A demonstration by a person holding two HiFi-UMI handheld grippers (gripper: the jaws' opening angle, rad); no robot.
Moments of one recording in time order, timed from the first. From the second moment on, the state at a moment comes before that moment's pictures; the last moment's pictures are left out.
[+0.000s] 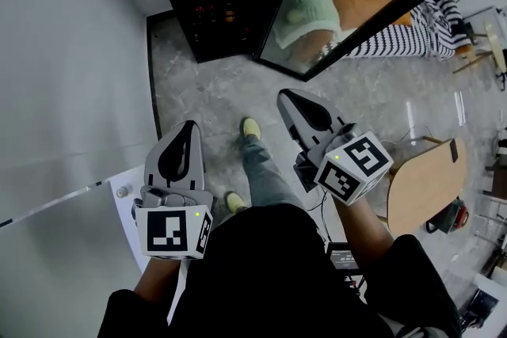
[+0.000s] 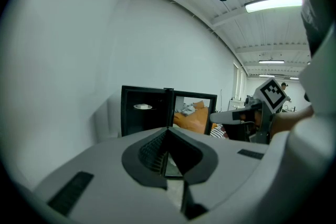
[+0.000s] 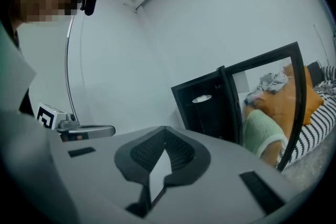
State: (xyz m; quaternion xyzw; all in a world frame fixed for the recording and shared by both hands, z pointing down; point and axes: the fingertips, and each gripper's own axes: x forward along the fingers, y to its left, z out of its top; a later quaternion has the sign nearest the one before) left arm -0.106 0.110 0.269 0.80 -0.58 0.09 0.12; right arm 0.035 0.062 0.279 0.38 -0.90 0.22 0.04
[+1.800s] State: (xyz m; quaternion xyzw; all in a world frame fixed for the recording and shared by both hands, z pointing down) left arm -0.039 -0.104 0.258 0.79 -0.59 0.13 0.13; right arm 0.100 -0.160 0.288 0.36 -0.90 0.26 0.02
